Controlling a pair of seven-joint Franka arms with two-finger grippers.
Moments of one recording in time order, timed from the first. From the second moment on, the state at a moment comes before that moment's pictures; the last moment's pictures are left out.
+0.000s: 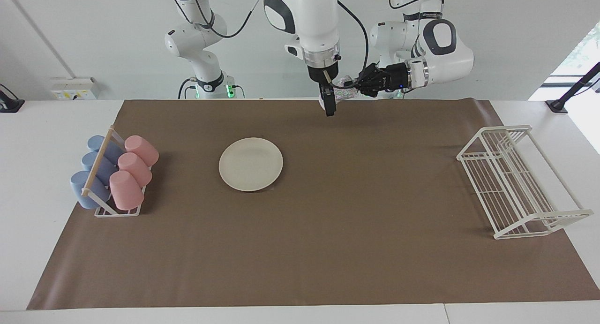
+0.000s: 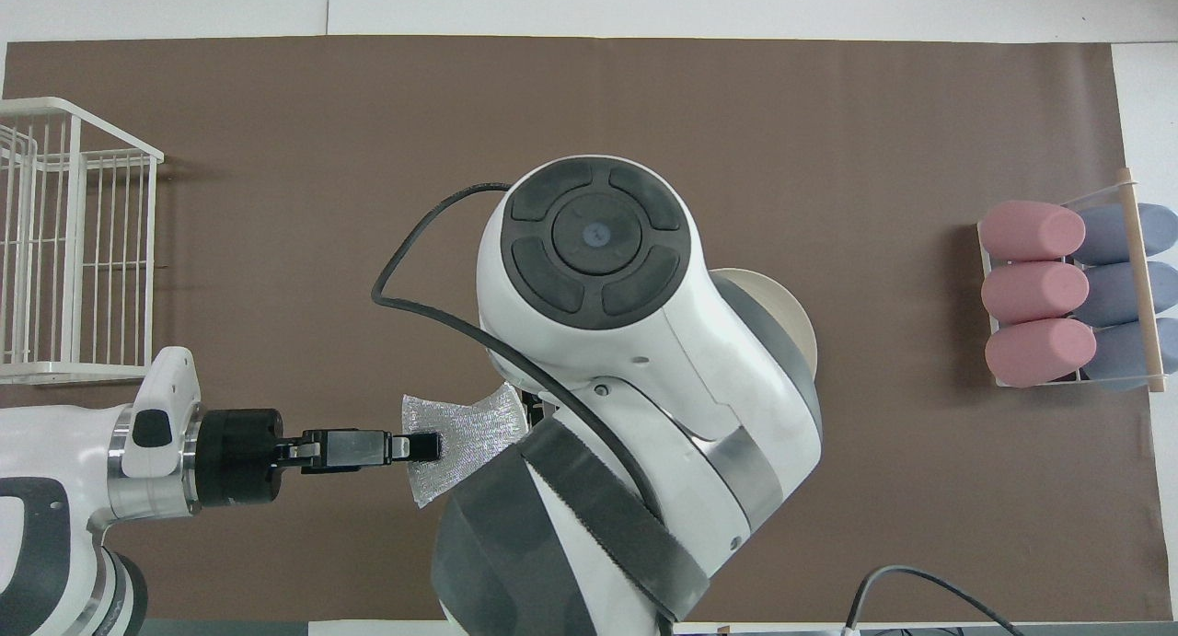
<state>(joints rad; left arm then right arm) -0.18 -0.45 0.00 -2.58 -1.44 1.77 0.47 0.72 0.27 -0.01 -1.36 0.18 1.70 2.18</state>
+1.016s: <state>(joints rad) -0.17 -0.41 0.02 -2.58 -1.48 1.73 0.53 0.76 0.17 0.00 -1.55 0.26 1.72 2.16</state>
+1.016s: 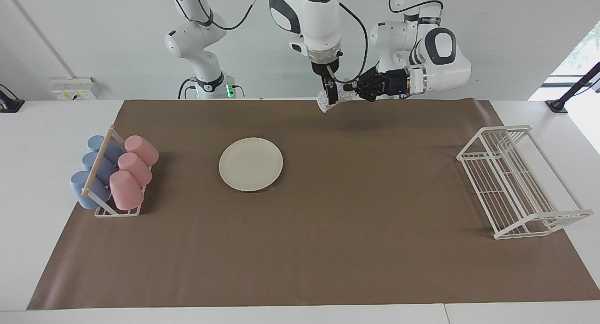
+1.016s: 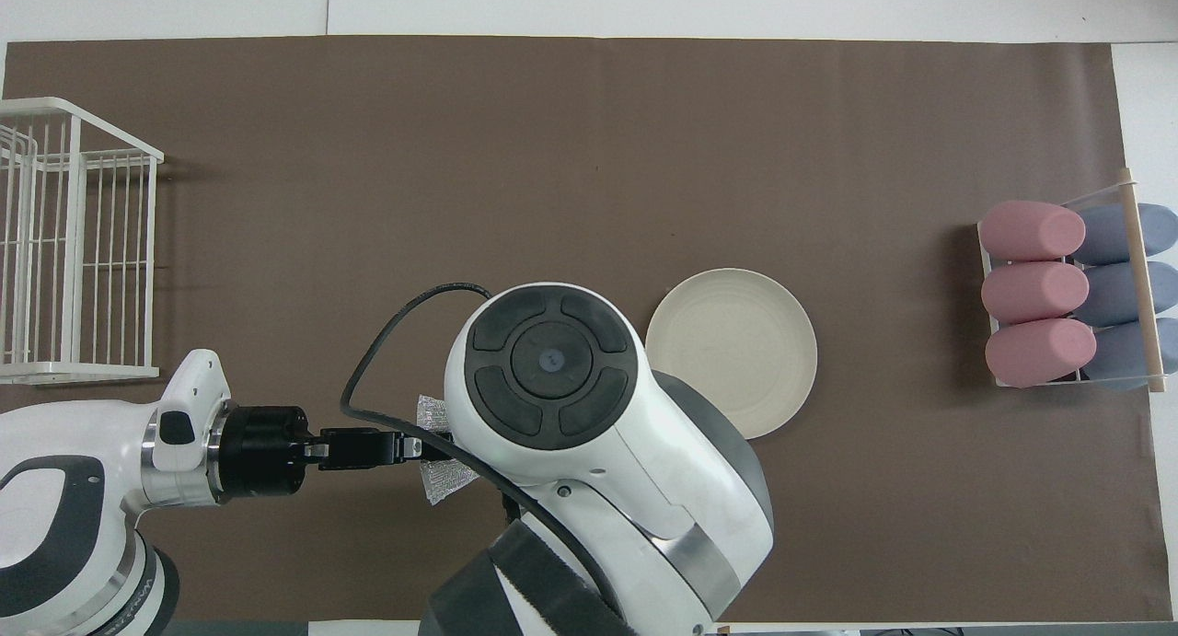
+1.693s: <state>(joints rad) -0.17 -0.41 0.02 -2.58 -1.48 1.72 0.53 0.77 0.12 0.05 -1.67 0.25 1.89 2.12</state>
